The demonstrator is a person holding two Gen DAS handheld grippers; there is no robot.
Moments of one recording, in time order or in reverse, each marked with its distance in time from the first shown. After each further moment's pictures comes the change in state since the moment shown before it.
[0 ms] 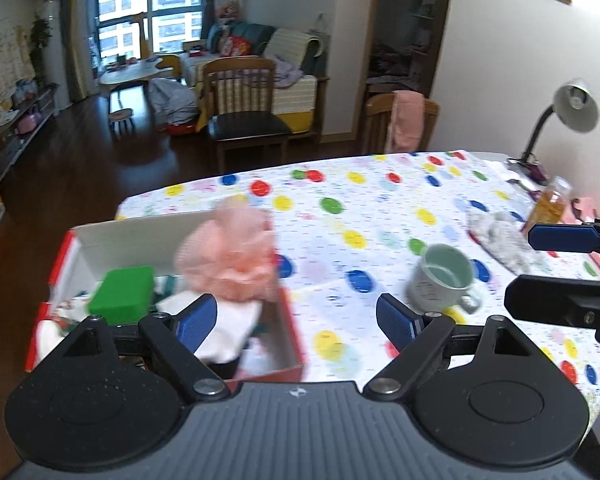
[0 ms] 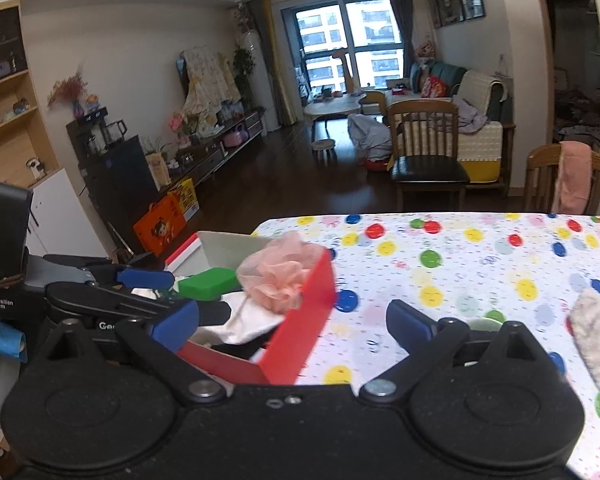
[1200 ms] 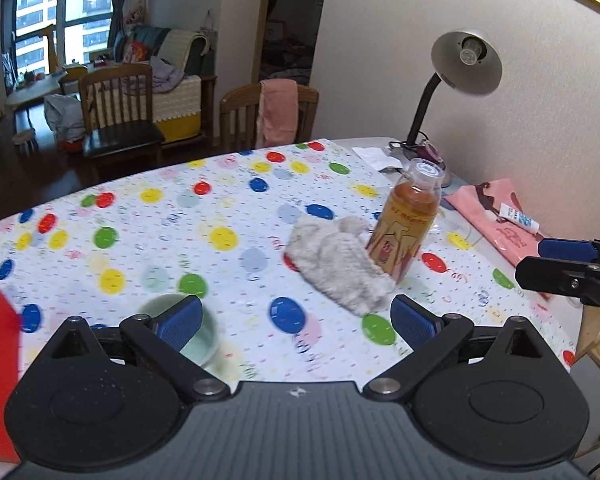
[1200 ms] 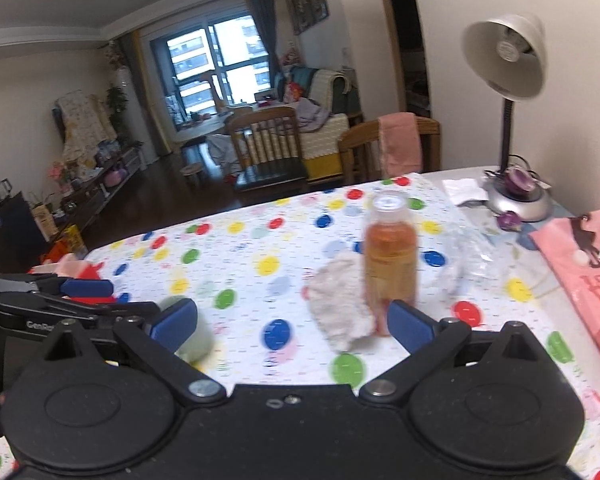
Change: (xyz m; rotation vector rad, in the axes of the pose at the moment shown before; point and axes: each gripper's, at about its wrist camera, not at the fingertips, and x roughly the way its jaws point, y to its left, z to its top) left arm 0.105 -0.278 0.030 0.107 -0.003 -0.222; right arm -0.123 -0.270 -0.061 0.201 -0.056 -0.304
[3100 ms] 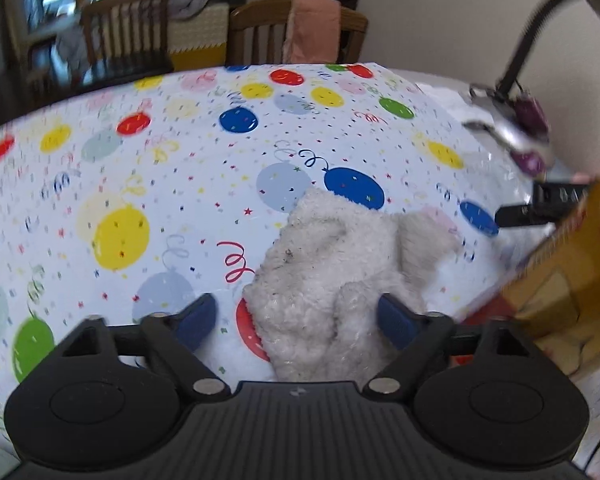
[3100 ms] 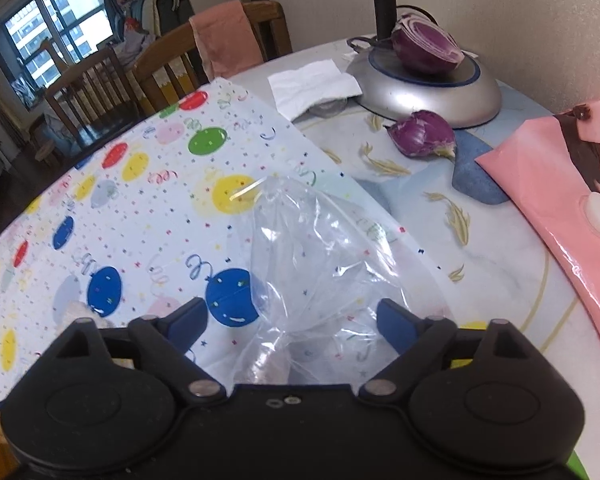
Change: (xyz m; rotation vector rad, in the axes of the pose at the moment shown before) left arm 0.291 -0.027 0.034 -0.146 0.174 0.091; right arm 0.271 -0.221 0.038 0.294 0.279 -0.303
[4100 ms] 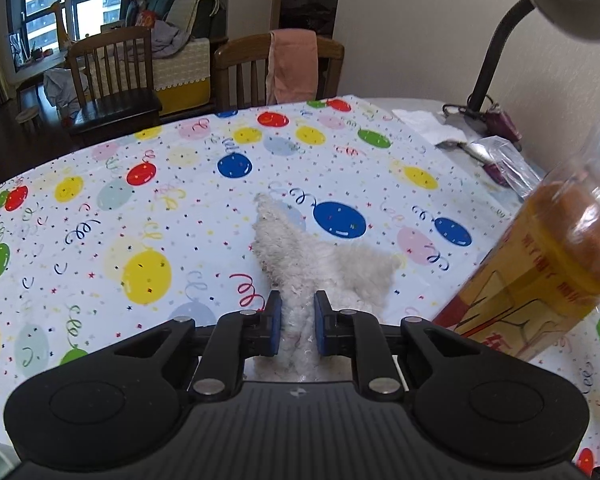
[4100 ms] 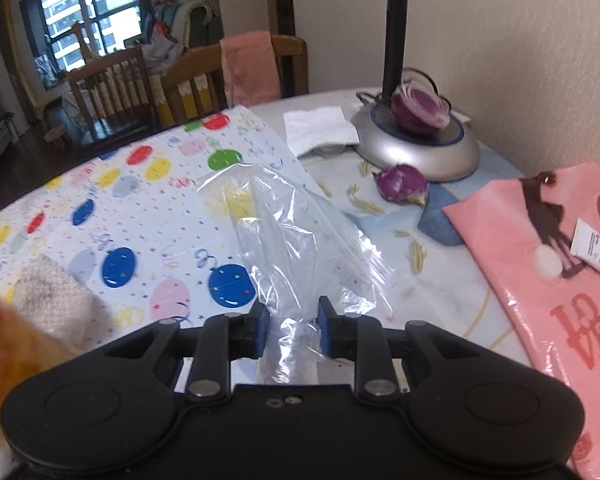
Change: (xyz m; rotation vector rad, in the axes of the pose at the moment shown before) left arm -0.040 -0.002 0.002 0.118 -0.082 -0.001; right arm -0.065 0.003 -0.017 -0.165 -0.115 -0.024
